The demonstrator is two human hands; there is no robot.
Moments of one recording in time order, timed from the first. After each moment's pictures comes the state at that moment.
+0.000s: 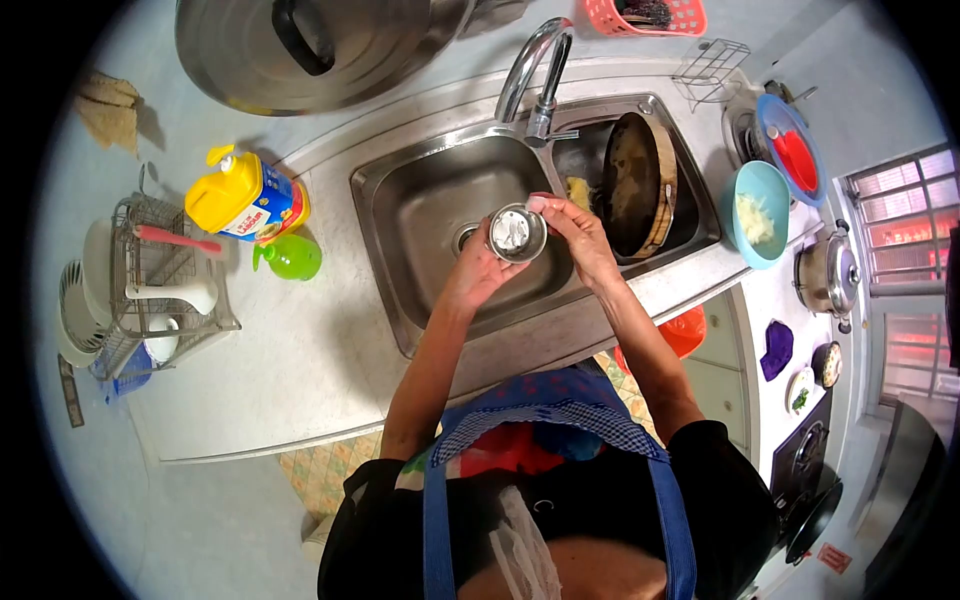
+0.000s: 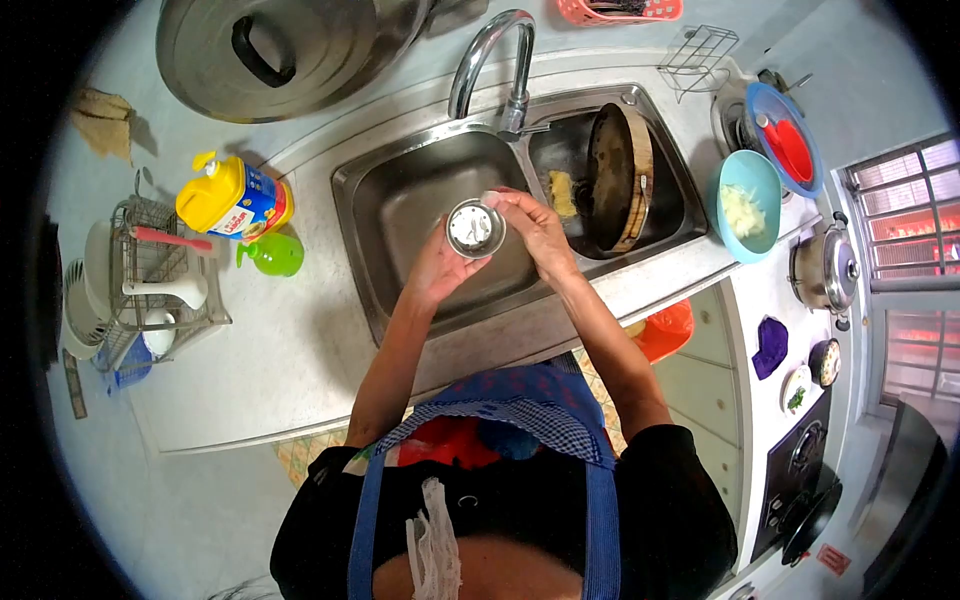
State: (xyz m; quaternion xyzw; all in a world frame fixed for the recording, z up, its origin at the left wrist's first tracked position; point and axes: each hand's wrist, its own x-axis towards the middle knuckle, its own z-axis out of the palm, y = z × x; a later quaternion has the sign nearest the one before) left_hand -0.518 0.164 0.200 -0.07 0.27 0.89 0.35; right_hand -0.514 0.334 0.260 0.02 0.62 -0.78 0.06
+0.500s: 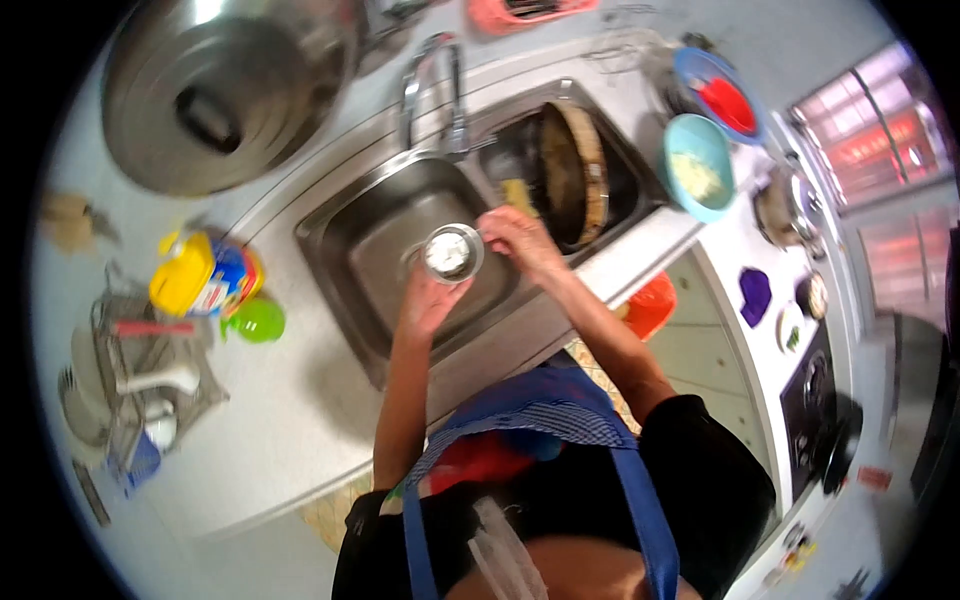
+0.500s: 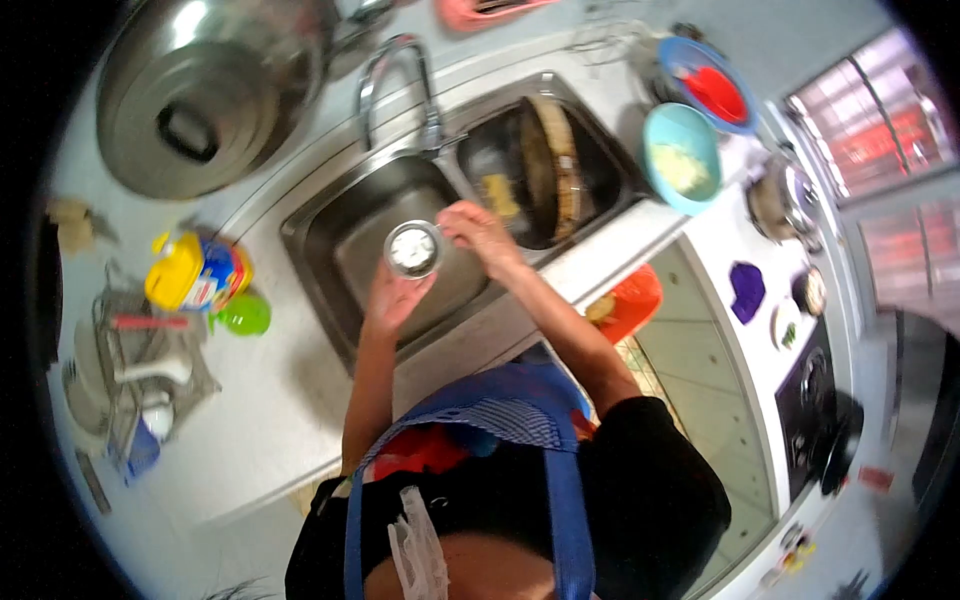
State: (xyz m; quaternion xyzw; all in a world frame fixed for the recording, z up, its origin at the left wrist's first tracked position) left_hand -0.512 0.165 0.174 -0.05 0.26 0.90 0.34; right_hand -0.511 0.357 0.236 0.13 0.54 -0.82 0.10
